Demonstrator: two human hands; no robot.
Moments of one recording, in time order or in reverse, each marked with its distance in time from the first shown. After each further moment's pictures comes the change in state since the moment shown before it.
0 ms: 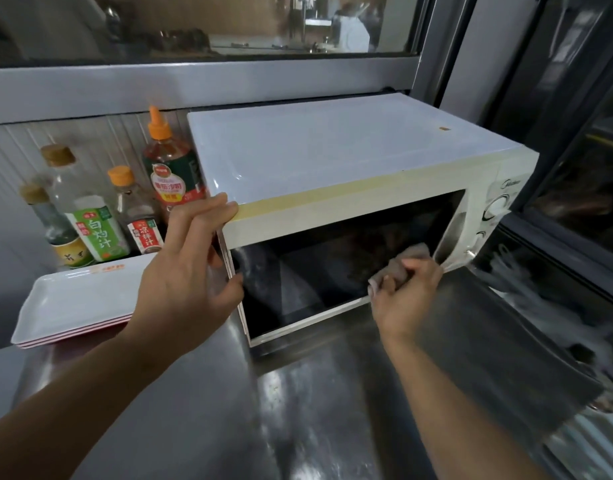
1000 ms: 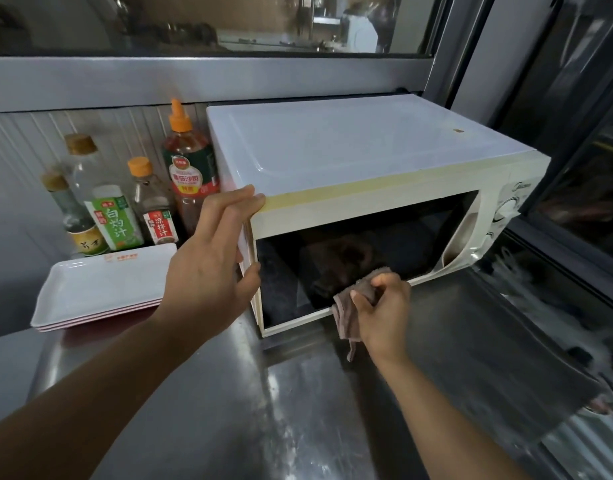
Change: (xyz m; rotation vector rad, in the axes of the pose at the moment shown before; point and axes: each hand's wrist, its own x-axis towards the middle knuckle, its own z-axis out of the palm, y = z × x) left_hand -0.003 -0.006 0.000 0.006 -0.034 0.011; right_hand -0.048 -0.018 0.005 -0.053 -0.246 0.035
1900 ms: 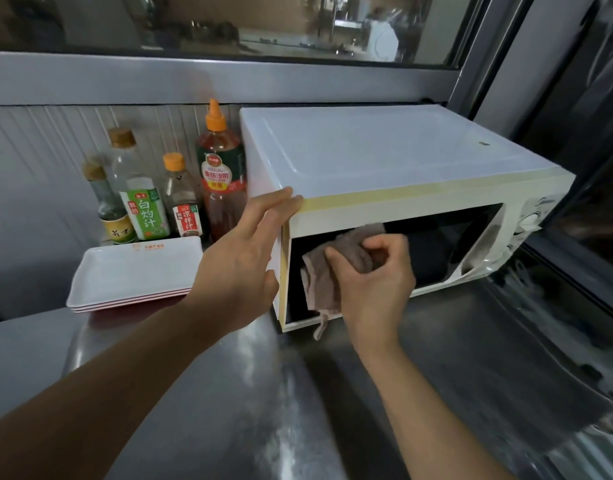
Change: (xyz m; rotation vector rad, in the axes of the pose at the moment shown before) left_hand -0.003 -0.006 -0.011 -0.001 -0.115 -0.005; right_hand -0.011 -0.097 0.014 0.248 0.174 -0.152
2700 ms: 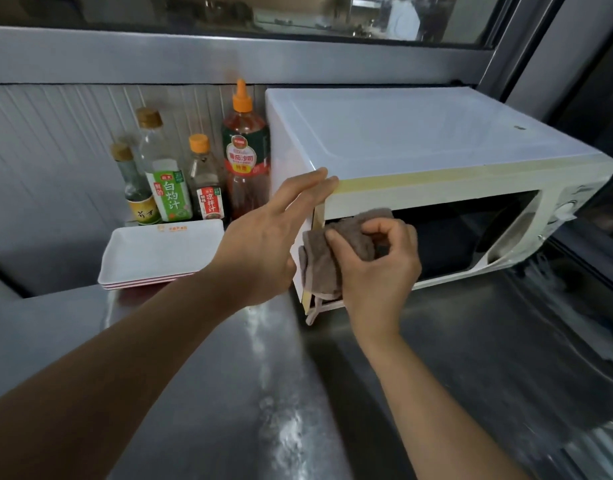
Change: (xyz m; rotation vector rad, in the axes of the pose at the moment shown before) left_hand 0.002 -0.008 -0.017 0.023 -0.161 0.039; right_hand -0.019 -0.023 0.021 0.042 0.014 -0.111
